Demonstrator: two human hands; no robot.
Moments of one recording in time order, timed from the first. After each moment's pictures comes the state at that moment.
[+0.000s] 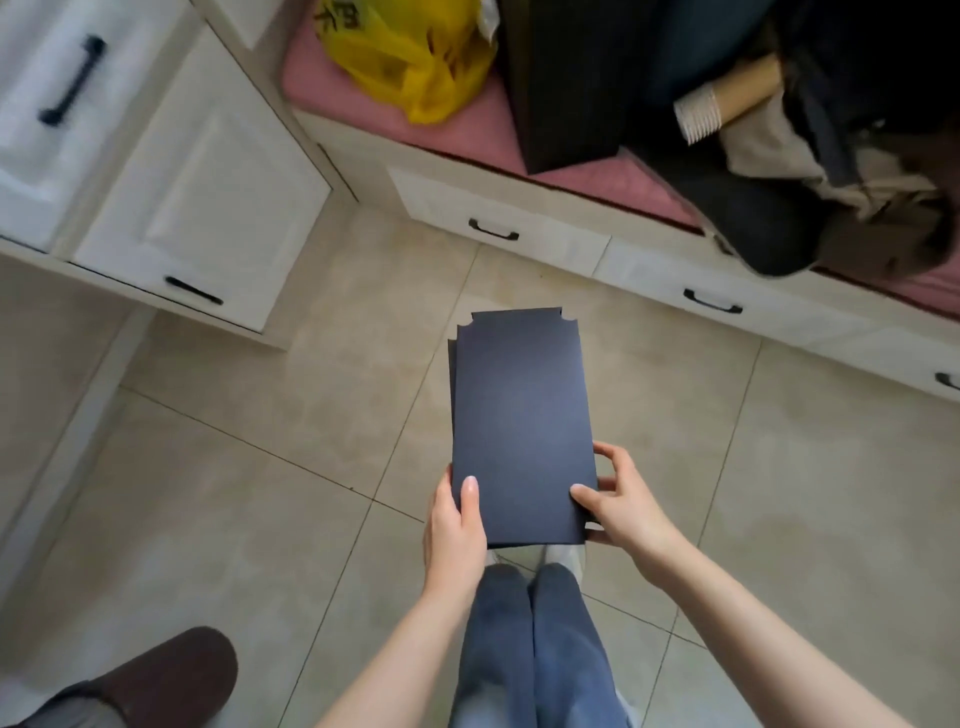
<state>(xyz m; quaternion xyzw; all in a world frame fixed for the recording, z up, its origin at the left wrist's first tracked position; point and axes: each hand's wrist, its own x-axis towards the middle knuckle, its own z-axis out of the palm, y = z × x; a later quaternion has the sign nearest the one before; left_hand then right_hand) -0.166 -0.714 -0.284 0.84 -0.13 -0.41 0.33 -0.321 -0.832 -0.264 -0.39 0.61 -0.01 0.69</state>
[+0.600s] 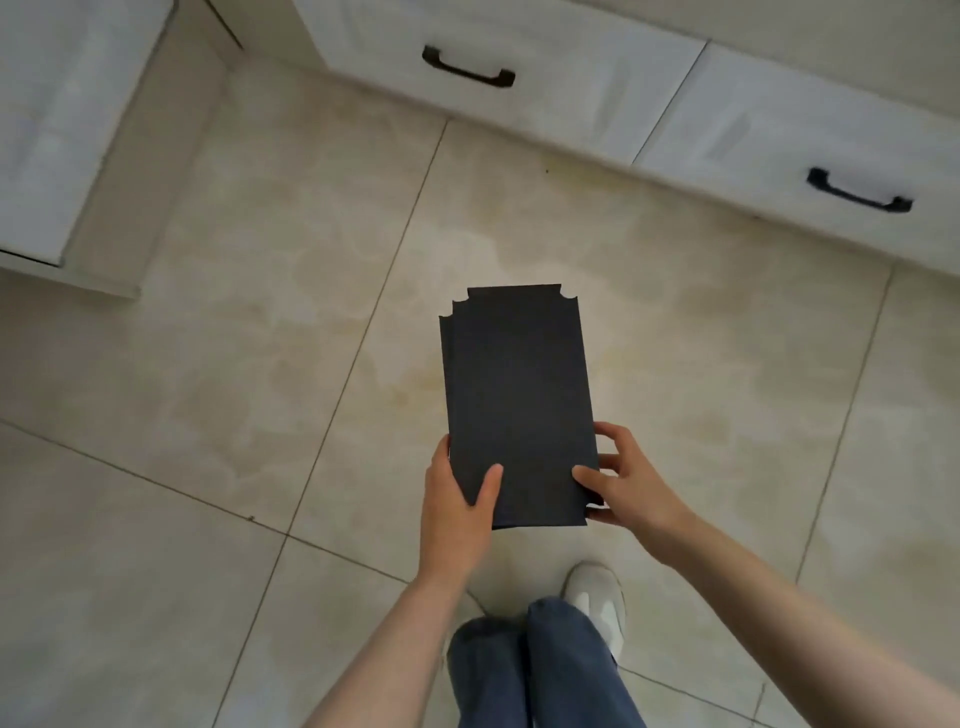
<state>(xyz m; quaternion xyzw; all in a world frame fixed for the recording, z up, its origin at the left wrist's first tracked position) -0.140 -0.739 -0.650 0.82 -0.20 -0.45 0.29 -0.307 -0.856 -0.630 -0.37 0.63 0.04 0.68</state>
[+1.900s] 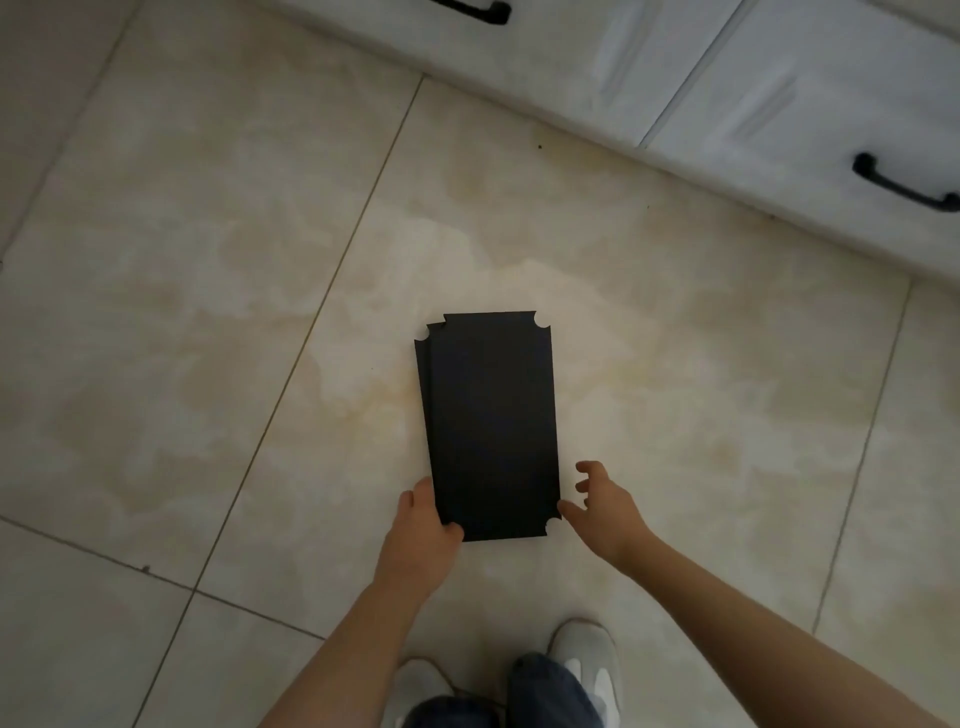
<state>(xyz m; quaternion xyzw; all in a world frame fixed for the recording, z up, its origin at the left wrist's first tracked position) -0.123 -0.738 -0.769 0.79 -0.25 -0.55 0.07 -0.309 -0.856 -0.762 -0.56 0.64 0.23 0.47</state>
